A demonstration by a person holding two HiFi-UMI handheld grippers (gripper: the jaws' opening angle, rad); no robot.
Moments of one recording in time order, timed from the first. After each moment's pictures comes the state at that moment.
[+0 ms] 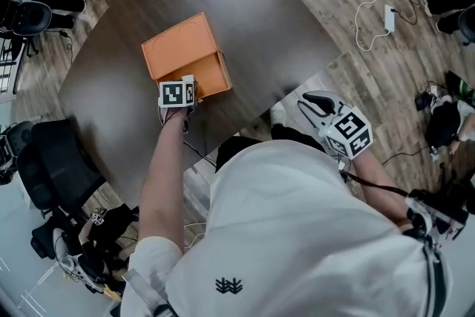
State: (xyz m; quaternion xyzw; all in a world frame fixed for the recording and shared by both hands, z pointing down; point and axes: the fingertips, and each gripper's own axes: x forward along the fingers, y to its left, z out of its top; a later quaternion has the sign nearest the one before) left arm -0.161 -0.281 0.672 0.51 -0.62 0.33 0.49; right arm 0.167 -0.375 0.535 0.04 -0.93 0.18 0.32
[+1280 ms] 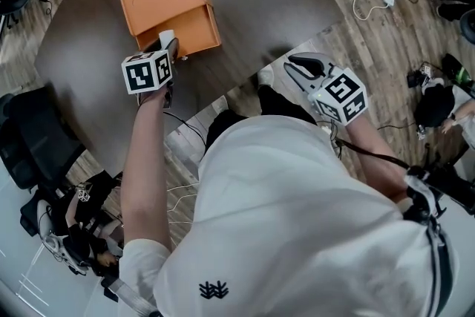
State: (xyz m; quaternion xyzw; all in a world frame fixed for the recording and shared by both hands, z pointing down) left arm -0.159 -0.279 0.620 0.54 -0.67 0.24 0.45; right arm 0.132 -0.355 0.569 -0.01 -0.92 0.18 0.34
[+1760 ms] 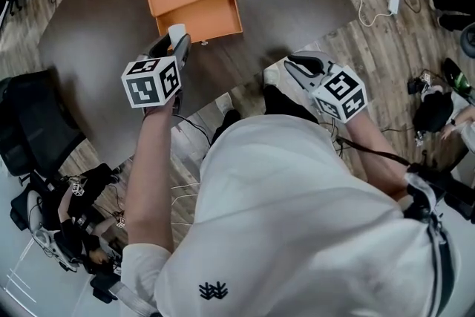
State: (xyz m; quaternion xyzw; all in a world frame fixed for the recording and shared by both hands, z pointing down) left arm -0.154 -0.229 0.550 0.59 -0.69 0.17 0.40; right arm 0.089 -0.293 0.560 -0.03 -0.93 0.15 0.35
